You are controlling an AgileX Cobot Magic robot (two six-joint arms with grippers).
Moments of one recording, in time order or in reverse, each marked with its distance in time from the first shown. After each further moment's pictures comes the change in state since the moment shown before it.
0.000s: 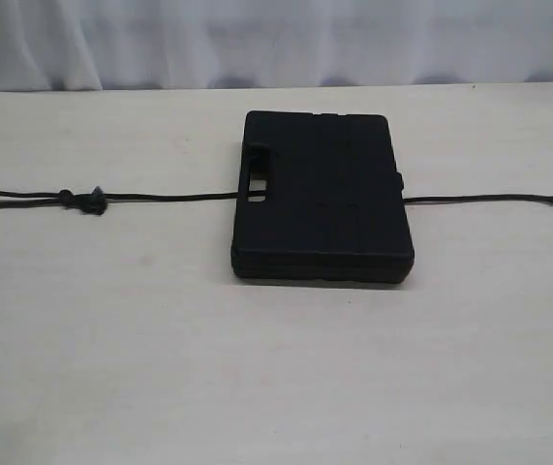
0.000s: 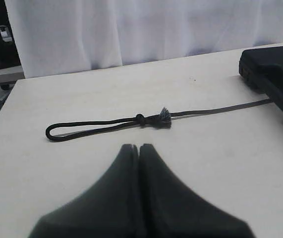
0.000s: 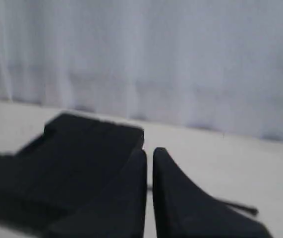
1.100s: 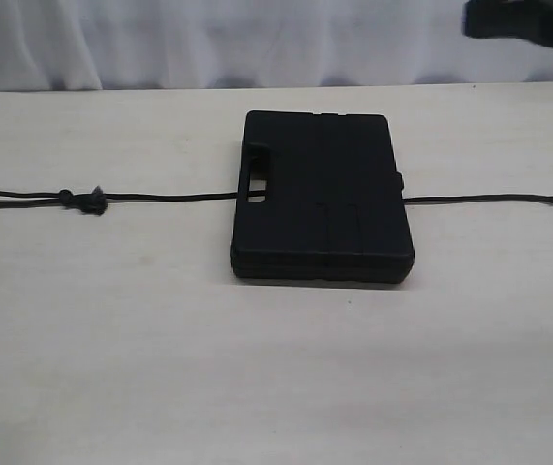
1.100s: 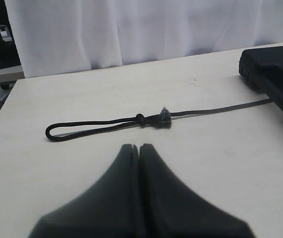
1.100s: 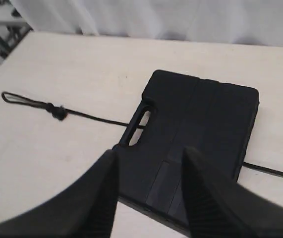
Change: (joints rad) left arm 0.000 0.000 0.000 0.000 0.000 0.000; right arm 0.103 1.155 -1.154 0.321 0.644 -0.028
